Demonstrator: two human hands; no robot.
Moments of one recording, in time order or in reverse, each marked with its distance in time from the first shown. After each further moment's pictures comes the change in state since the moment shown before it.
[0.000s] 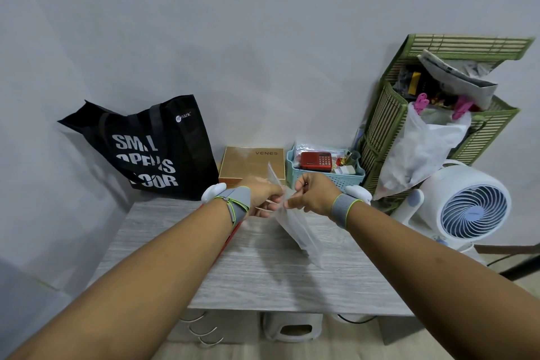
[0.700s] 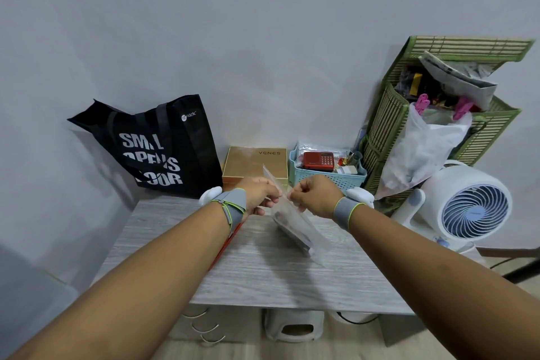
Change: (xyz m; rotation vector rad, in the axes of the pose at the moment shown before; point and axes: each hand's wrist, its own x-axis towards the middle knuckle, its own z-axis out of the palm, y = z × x) left_hand -0.011 -0.013 -0.008 -0.068 0.026 0.096; right_hand -0.009 -0.001 0.008 -0.164 0.051 -0.004
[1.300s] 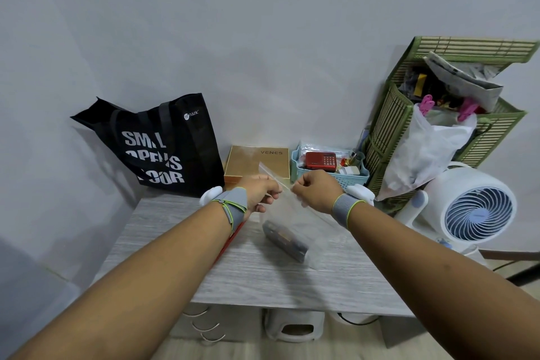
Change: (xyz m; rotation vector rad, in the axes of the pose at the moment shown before) left_hand -0.004 0.004 -0.002 -0.059 0.022 0.034; right_hand 0.011 -0.004 0.001 -0.089 0.074 -0.029
